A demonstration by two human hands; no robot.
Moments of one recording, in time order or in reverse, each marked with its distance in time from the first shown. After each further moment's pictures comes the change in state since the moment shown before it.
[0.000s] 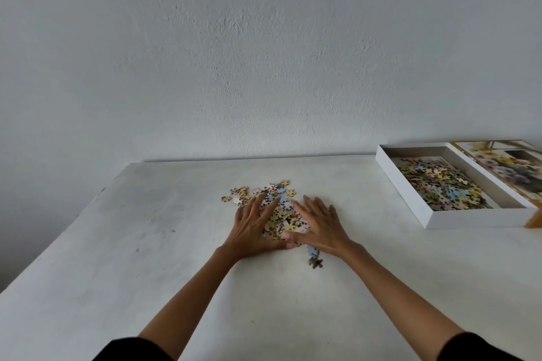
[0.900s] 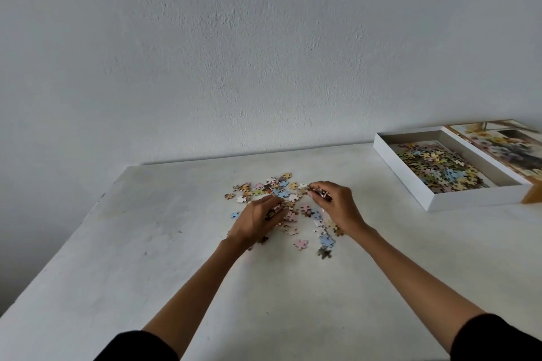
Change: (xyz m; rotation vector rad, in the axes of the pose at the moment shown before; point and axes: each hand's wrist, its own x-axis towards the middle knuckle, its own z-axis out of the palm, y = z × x) left_hand 0.001 0.008 -0.025 -0.239 0.254 0.336; right_hand -0.005 -0.001 -0.024 0.413 0.539 -0.164
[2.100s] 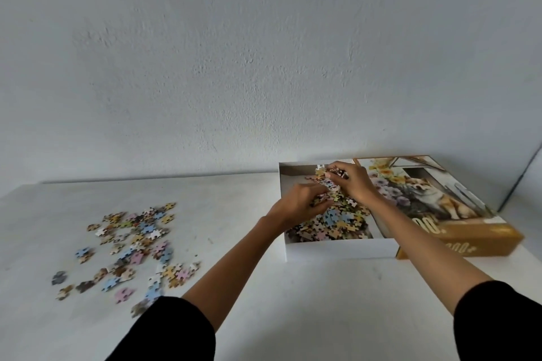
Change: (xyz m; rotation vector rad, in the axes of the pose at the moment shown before) left_hand 0.264 0.194 0.201 -0.032 -0.100 0.096; right_hand 0.083 0.213 -0.278 -0.168 -0.147 0.084
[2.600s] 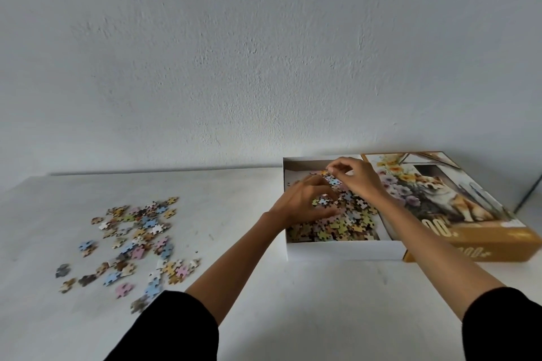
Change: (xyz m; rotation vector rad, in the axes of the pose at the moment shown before) left_hand 0.004 -0.011 0.005 0.077 -0.028 -0.006; right_hand 0.009 0.007 0.005 0.014 0.028 0.021
